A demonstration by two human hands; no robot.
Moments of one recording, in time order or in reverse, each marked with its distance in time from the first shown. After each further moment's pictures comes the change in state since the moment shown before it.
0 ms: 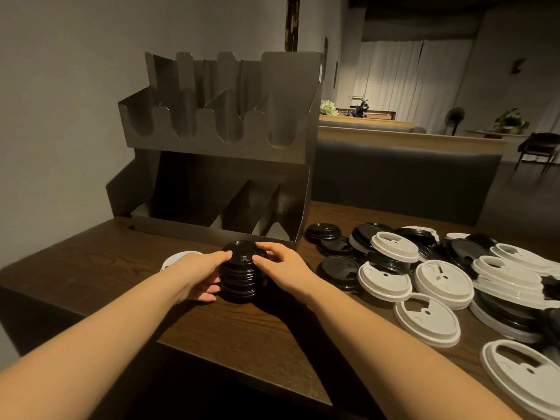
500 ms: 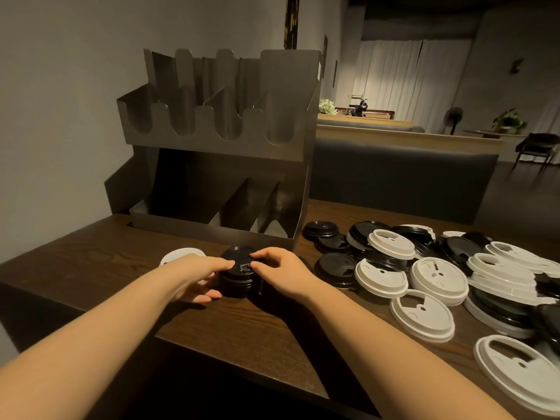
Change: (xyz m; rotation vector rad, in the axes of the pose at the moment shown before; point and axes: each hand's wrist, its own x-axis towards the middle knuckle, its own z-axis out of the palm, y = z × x) left_hand -0.004 -0.002 0.000 0.154 -0.035 -0.066; right_hand -0.007 0.008 -0.001 -0.180 -0.024 -0.102
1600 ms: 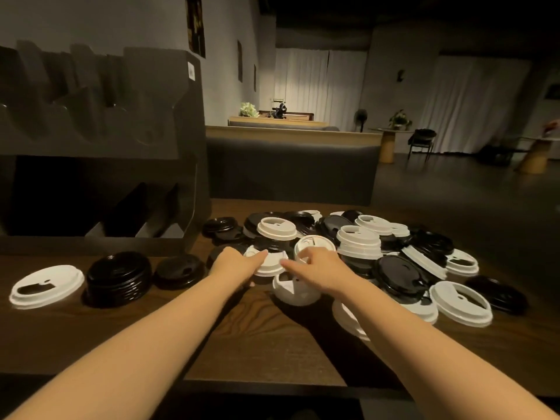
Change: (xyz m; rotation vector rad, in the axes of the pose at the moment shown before) left_hand 0.003 0.065 0.233 0.265 0.089 0.306; right_hand -0.142 0.095 -0.155 -0.410 0.254 0.450
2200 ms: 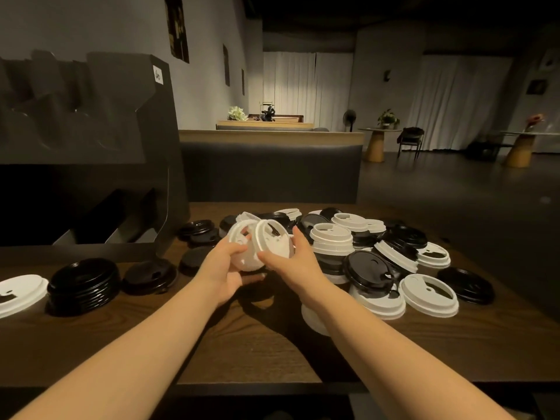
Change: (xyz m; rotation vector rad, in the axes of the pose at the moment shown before) left_hand -0.032 0.016 0.020 -1.076 -0.331 0.059; right_hand -0.032 0.002 -0.007 0.857 0.112 -0.003
